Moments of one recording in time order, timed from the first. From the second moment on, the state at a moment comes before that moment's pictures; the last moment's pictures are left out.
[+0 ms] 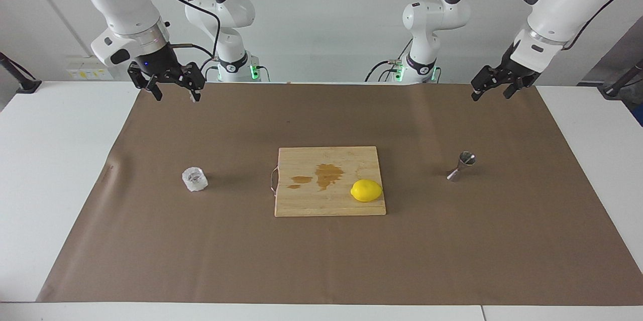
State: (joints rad) left arm 0.08 -0.11 -0.09 -1.80 -0.11 1.63 -0.18; right arm -0.02 -0.02 0.06 -1.61 0.01 1.57 0.08
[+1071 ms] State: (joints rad) left arm 0.26 -0.09 -0.08 -2.08 -0.55 1.95 -1.00; right arm -0.02 -0.02 0.06 -1.61 0.01 1.57 0.08
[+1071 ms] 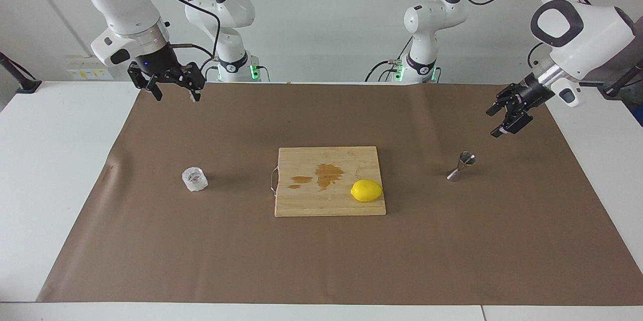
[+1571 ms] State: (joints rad) left arm 0.34 -0.03 -0.09 -2.20 -0.84 2.04 -1.12; right arm -0.02 -0.02 0.06 -1.61 0.01 1.57 0.08
